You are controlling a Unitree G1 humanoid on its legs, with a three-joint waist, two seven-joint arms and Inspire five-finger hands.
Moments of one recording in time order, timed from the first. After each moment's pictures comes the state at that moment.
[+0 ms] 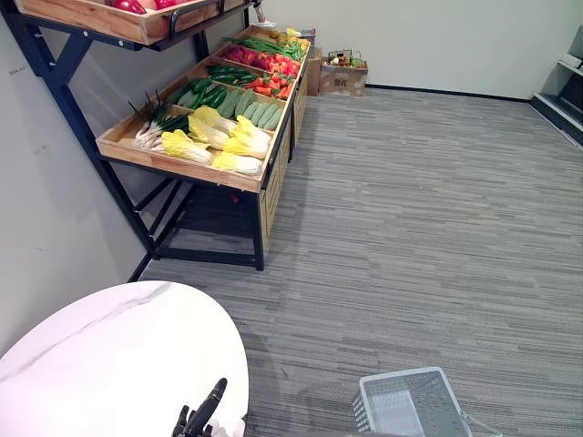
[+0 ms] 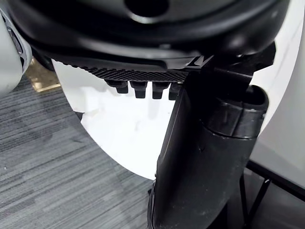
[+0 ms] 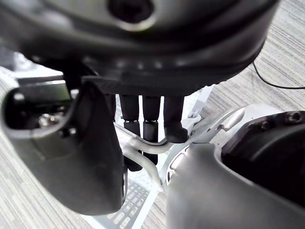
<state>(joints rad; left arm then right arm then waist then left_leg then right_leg) 0.20 -0.03 0.36 0.99 -0.73 -0.23 -0.10 0.25 0.04 -0.45 1.02 0.47 -0.01 -0.05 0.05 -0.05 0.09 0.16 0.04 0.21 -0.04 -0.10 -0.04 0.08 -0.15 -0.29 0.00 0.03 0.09</state>
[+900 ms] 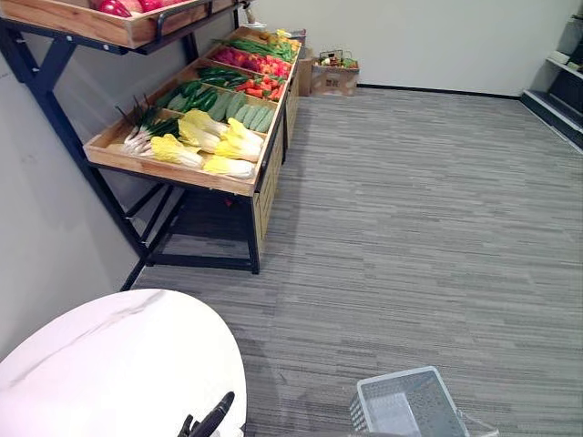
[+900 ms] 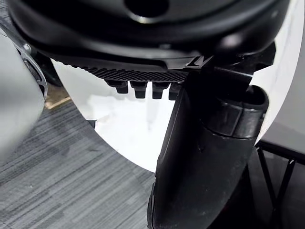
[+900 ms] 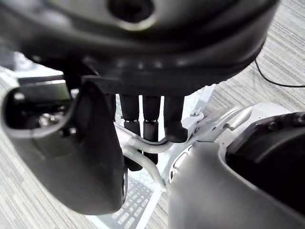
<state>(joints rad) 0.21 0.01 0.28 1.07 -0.68 -0.25 -0.09 0.23 0.01 -0.43 1.08 0.46 -0.04 -0.03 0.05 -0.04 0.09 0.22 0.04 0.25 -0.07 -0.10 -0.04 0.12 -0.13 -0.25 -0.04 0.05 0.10</state>
